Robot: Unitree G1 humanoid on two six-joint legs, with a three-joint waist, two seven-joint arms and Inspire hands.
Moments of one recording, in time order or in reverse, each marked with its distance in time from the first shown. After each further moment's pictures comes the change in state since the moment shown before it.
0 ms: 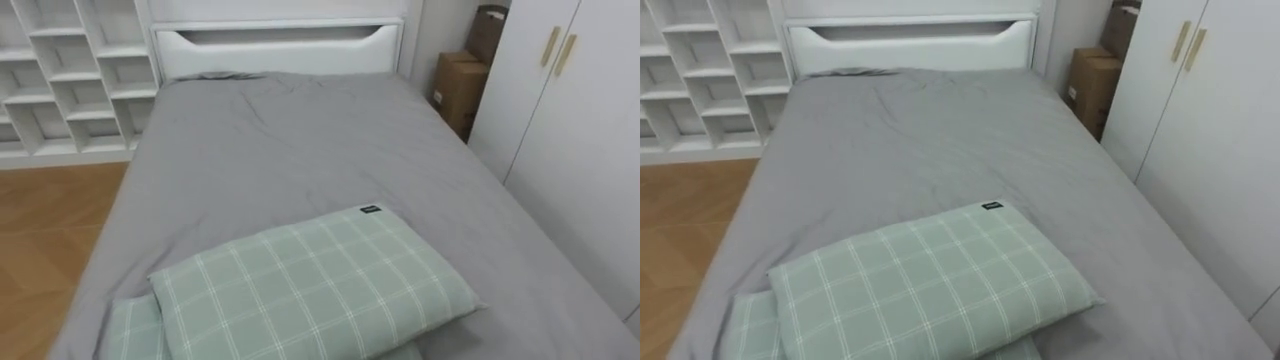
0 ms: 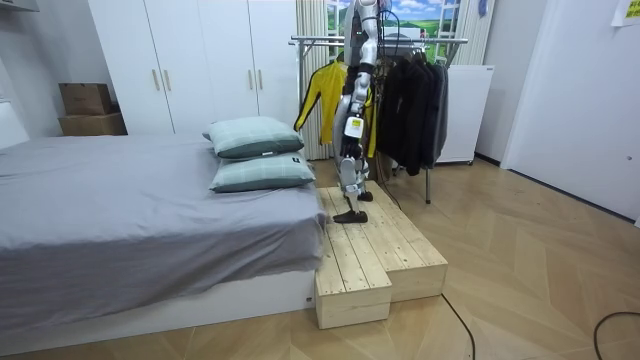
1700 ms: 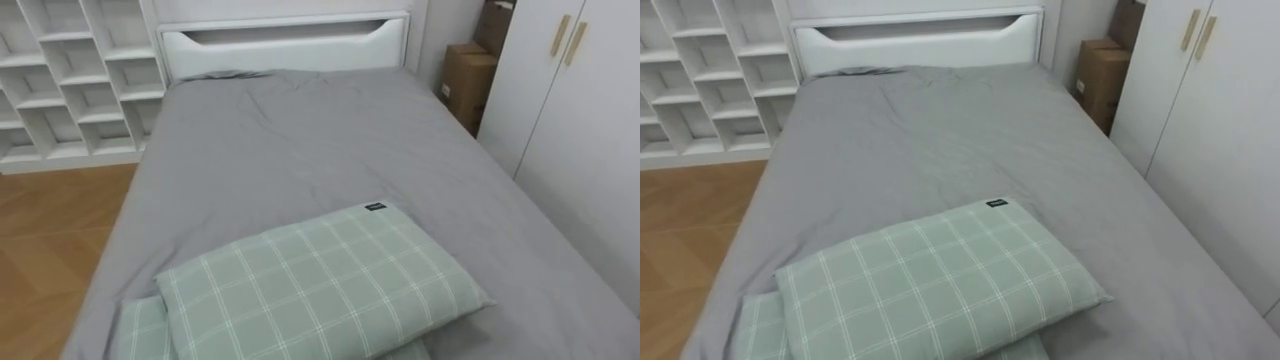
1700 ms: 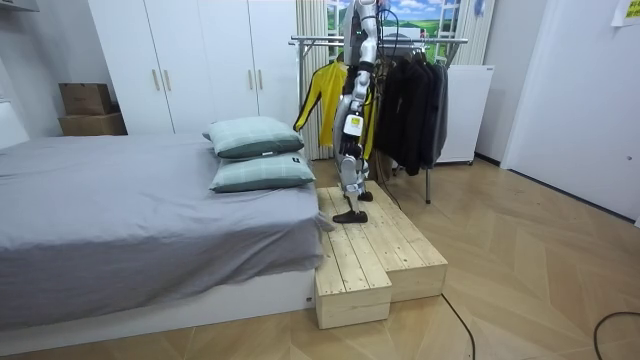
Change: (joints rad) left arm -0.006 -0.004 -0.075 0.001 0.005 -0.012 -0.003; right arm 0.023 0.000 0.001 -0.021 0.090 0.000 0.003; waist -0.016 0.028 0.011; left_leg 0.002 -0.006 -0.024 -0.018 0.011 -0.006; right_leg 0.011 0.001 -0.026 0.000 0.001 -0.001
